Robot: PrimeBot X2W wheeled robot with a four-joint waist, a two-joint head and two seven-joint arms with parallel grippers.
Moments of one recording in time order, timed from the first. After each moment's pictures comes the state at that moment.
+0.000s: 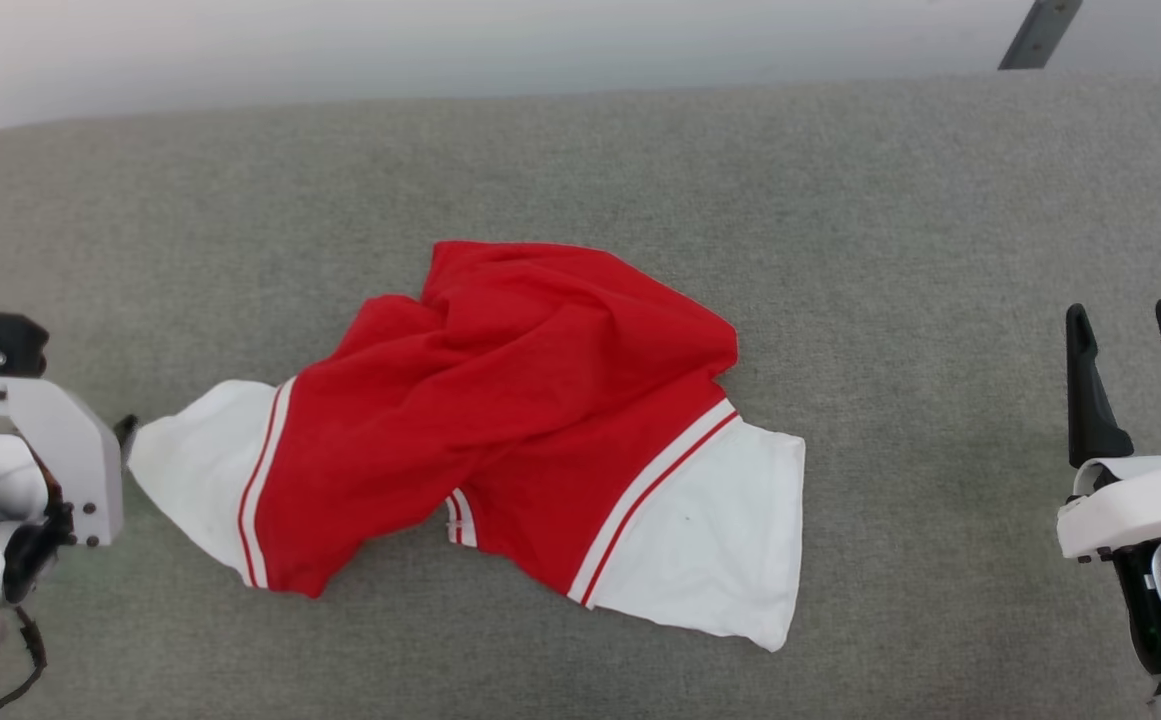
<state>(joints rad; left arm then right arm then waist) -0.70 0.74 -0.61 0.72 -0.81 -0.01 0.32 -0.30 -0.18 -0.10 0.16 0.17 0.13 -0.13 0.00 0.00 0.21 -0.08</state>
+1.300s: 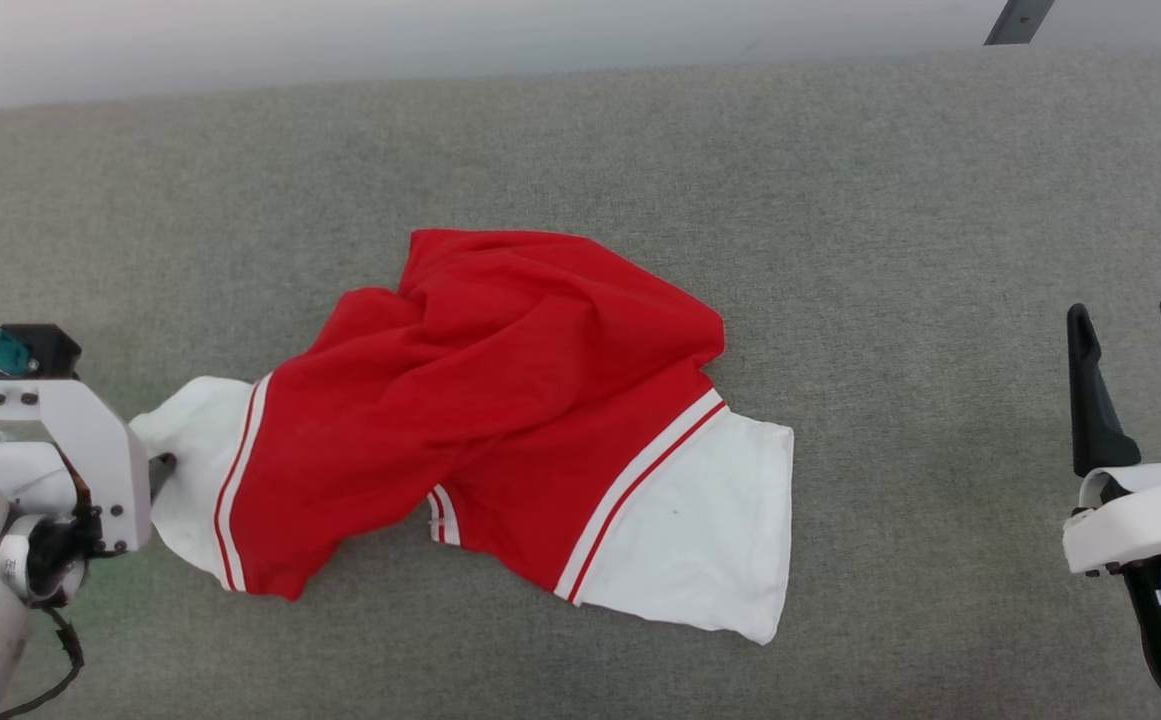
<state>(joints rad) -0.70 0.71 -0.62 0.72 -0.90 0.01 0.51 -0.24 -0.18 -0.09 0.01 0.17 0.13 -0.05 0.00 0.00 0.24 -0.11</state>
